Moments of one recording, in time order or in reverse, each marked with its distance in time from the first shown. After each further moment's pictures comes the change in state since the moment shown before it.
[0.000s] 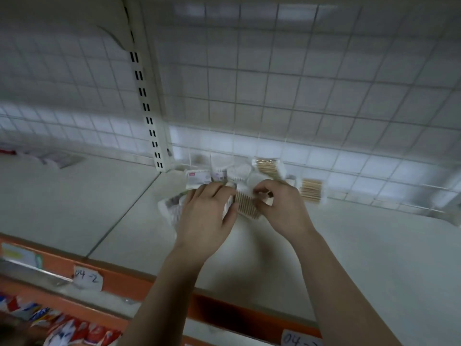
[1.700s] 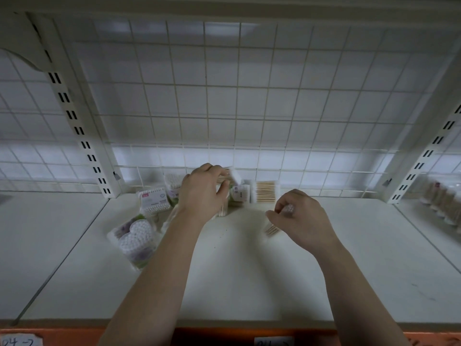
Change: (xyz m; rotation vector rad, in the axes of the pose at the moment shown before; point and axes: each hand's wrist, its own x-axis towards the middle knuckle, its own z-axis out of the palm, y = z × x) left_hand 0.091 0.035 0.052 -0.190 -0.077 0.100; right_hand -0.052 0.037 -0.079 -0.073 0.133 0.321
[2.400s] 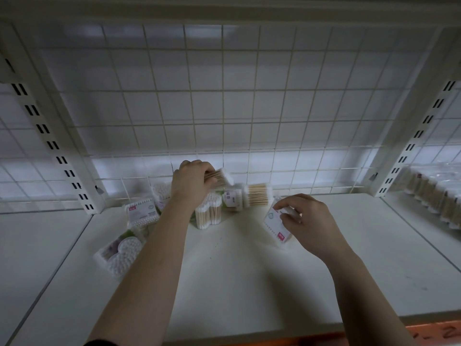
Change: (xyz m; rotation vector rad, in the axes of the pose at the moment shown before) left_hand 0.052 -0.024 0.018 0.050 -0.160 -0.038; right_hand 0.002 0.026 -0.005 -0.005 0.101 -0.091
